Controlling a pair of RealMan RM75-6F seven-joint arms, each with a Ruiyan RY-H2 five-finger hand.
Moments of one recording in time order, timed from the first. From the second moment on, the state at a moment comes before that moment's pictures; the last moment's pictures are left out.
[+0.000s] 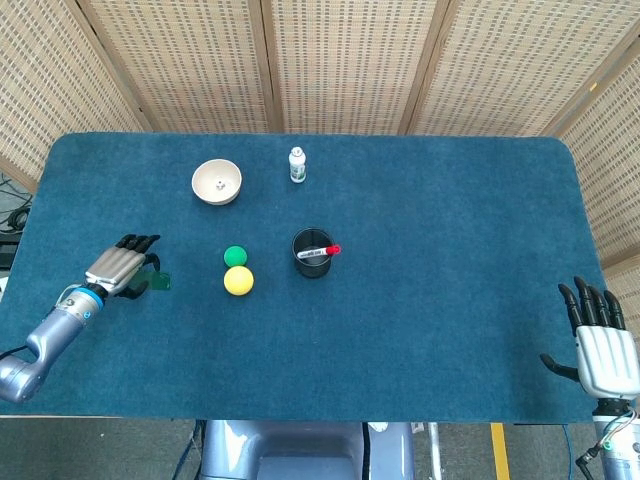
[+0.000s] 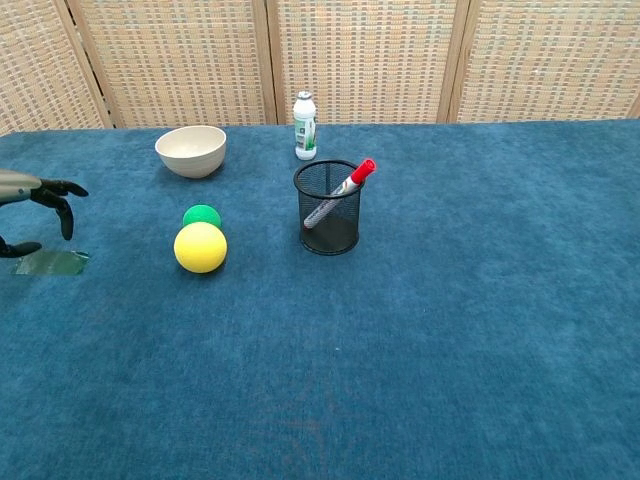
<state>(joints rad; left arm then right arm) -0.70 -1.35 0.02 -1.05 1.44 0.68 -0.24 0.08 -1.15 0.10 -1.63 -1.40 1.46 -0.20</state>
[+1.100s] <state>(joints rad) -0.68 -1.59 -0.01 -0.78 1.43 0.77 -0.18 0.09 -1.14 0.09 -1.62 -1.39 1.44 -0.18</state>
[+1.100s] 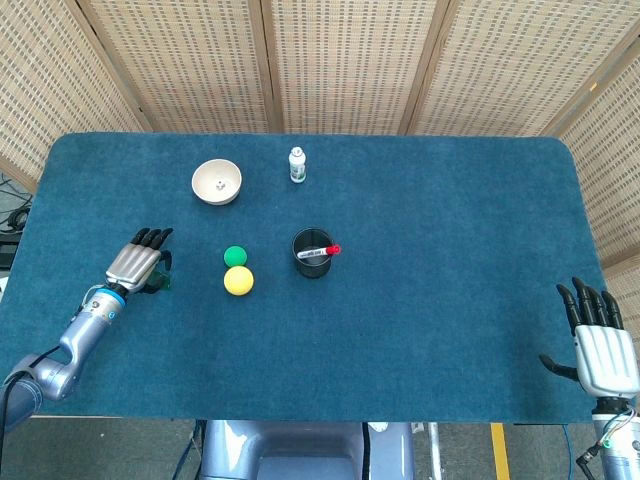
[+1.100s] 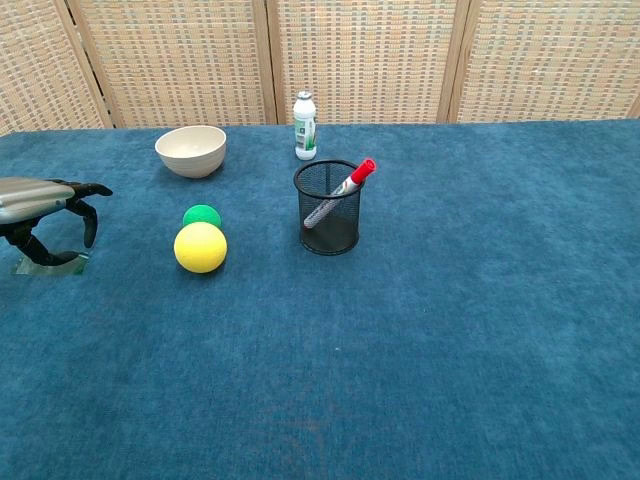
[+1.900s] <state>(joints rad) -0.68 -1.66 -0.01 -0.69 1.43 0.78 -0.17 0.09 -1.14 0.09 -1.62 -1.39 1.44 -0.17</state>
